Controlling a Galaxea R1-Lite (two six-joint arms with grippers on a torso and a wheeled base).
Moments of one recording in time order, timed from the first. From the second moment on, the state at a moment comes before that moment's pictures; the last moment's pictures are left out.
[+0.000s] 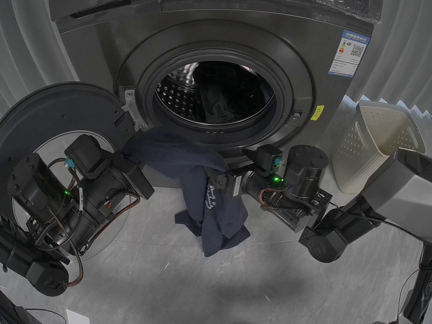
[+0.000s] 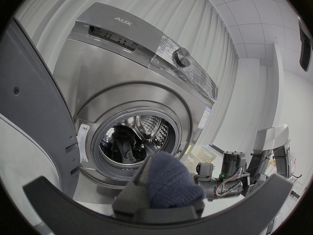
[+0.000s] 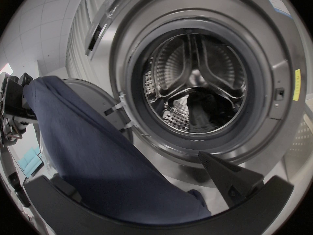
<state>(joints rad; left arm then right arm) -0.57 1.65 -0.44 -1.54 -0.03 -0.12 0.72 2.13 -0.99 -1.22 -0.12 0.08</state>
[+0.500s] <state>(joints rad) -0.56 1.64 -0.45 -1.54 -0.03 -0.12 0.64 2.09 -0.87 -1.24 -0.11 0.06</state>
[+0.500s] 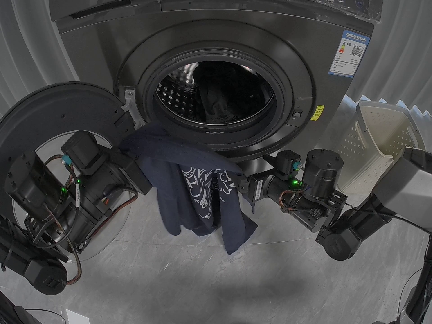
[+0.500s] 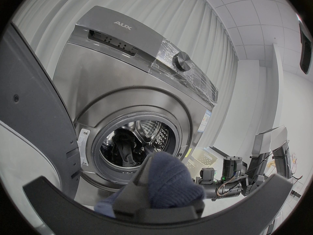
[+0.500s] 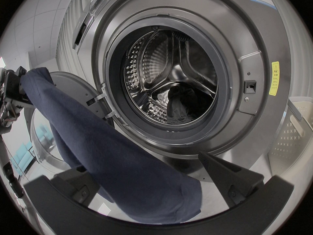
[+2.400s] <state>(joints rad) -0.53 1.64 -0.44 -1.54 -0.04 -0.13 0.68 1.99 -0.87 -1.33 -0.07 0.07</state>
